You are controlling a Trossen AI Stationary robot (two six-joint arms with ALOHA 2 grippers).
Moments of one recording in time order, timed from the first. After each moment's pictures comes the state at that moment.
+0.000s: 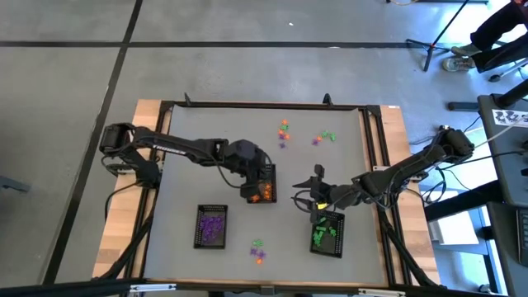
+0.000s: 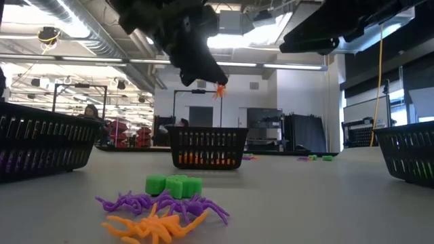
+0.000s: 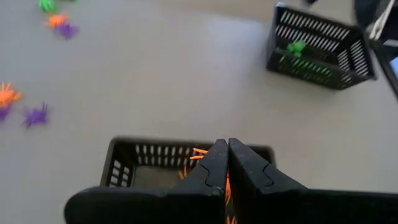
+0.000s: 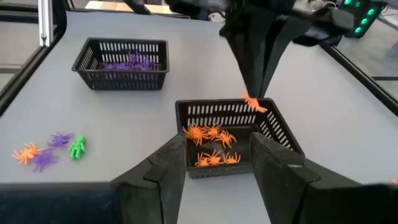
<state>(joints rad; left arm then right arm) 0.05 1.60 1.02 -0.10 0.11 -0.15 0.43 1.28 0.68 0.13 0.50 0.15</state>
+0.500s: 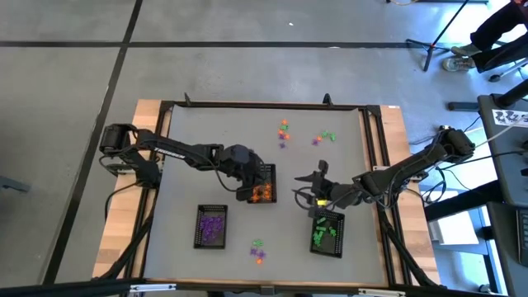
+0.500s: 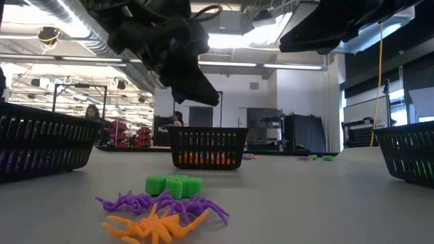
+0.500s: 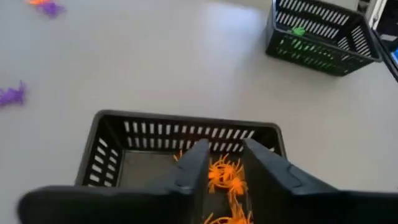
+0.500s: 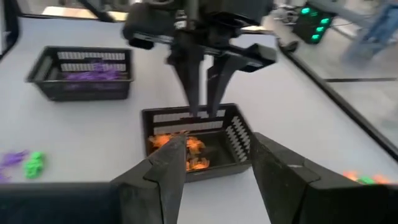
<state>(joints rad) 0.05 1.60 0.85 0.11 0.14 -0.16 0.43 1.27 0.68 0.12 0.64 0.14</state>
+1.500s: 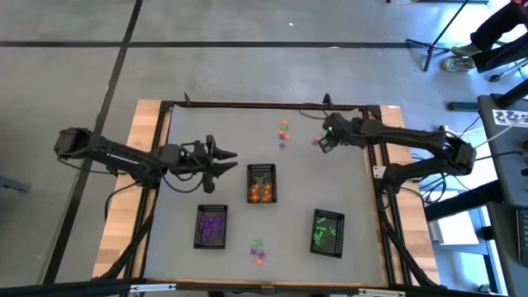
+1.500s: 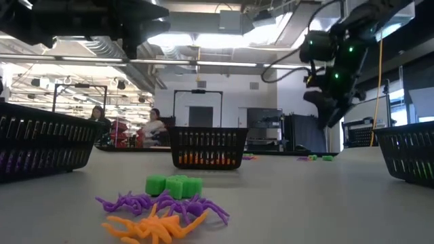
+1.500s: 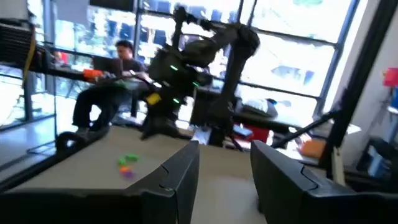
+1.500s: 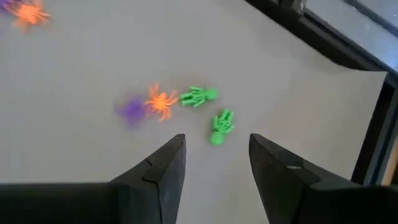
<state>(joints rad) -0.06 1.01 0.31 0.82 -0.20 -0.18 -0.49 1.27 0.76 -0.65 0.38 0.39</state>
